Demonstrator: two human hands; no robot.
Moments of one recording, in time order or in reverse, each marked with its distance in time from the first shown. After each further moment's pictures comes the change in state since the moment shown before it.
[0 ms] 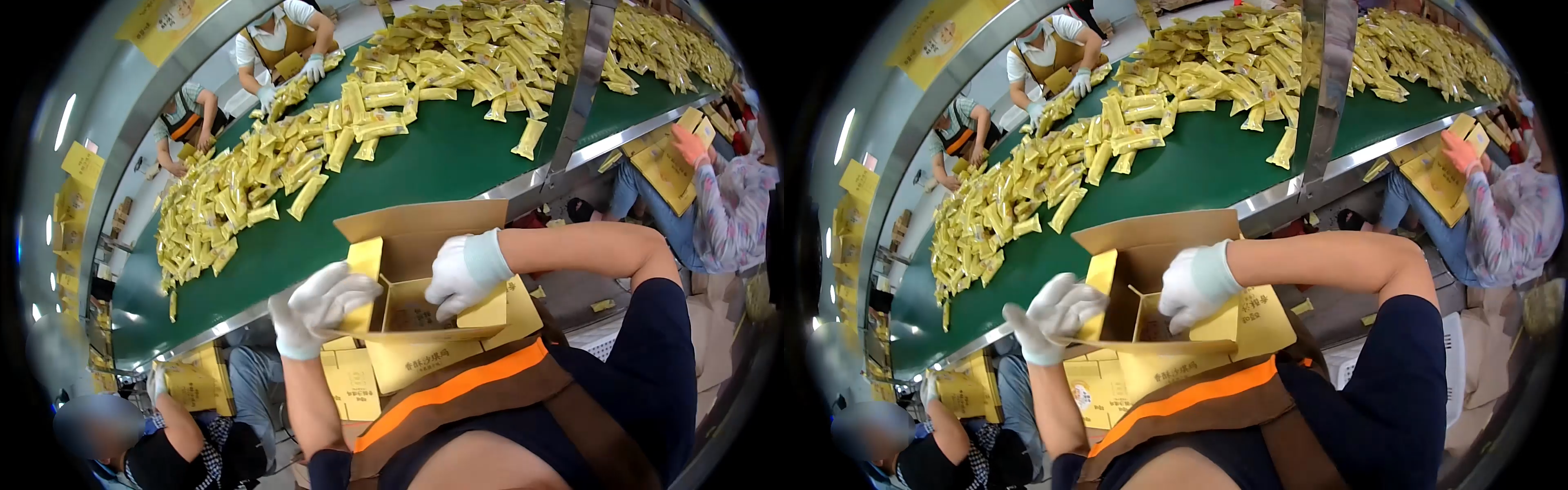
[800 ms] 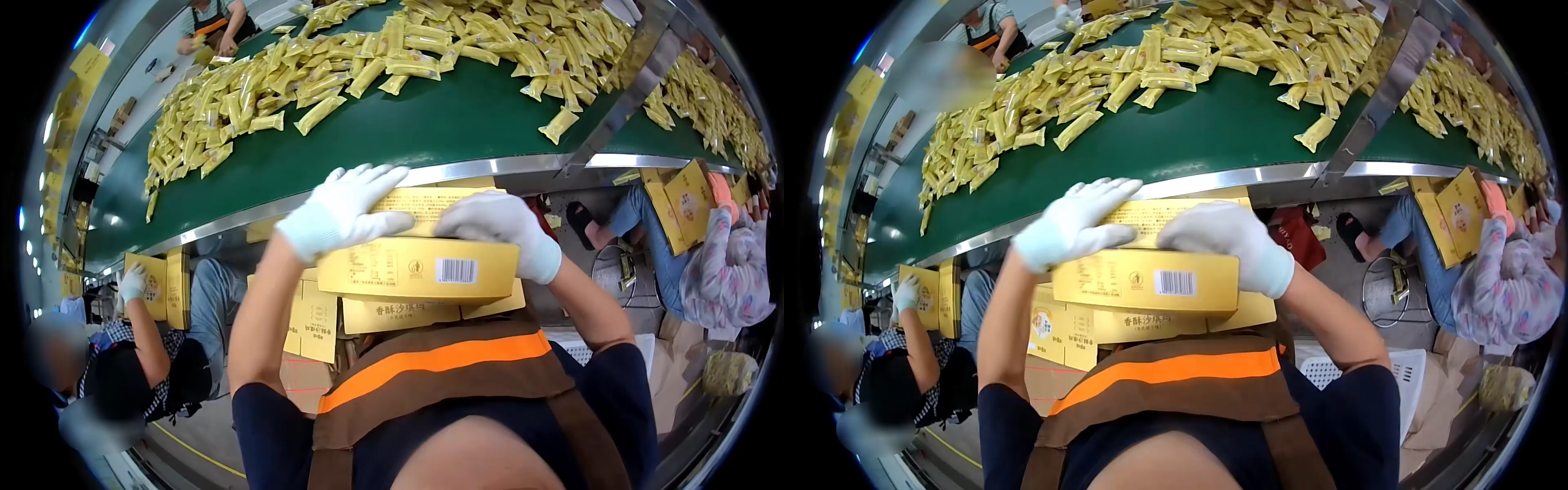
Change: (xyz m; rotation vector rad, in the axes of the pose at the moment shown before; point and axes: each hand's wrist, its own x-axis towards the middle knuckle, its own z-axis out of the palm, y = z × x) left_hand 0.048 -0.002 0.035 1.837 -0.005 -0.248; right_hand -0.037 -0.012 0.039 0.322 0.687 -0.053
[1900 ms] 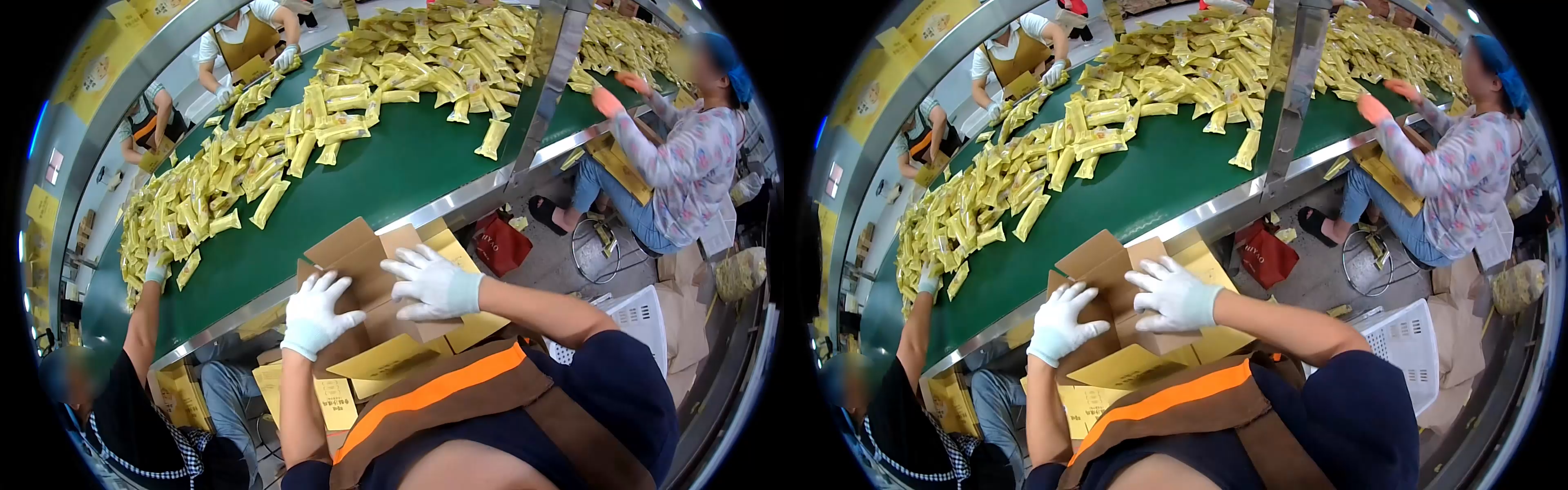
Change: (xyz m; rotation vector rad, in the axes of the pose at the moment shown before) left_hand -0.023 -0.042 0.055 0.204 -0.020 -0.114; right_hand -0.003 0.051 0.080 -0.493 0.036 0.098
